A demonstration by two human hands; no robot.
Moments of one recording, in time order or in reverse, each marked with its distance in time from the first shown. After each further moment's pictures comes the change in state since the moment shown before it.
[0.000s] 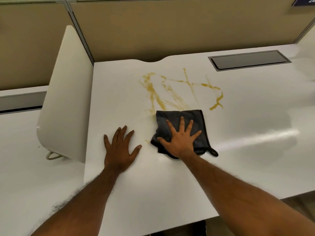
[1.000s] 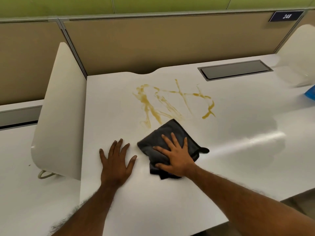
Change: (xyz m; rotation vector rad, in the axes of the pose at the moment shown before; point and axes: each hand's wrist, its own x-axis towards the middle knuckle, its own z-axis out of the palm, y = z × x) left_hand 0.002 0.003 -0.005 -0.031 -0.002 -0.003; right_hand -0.017 0.024 0.002 -0.097 -0.012 -0.420
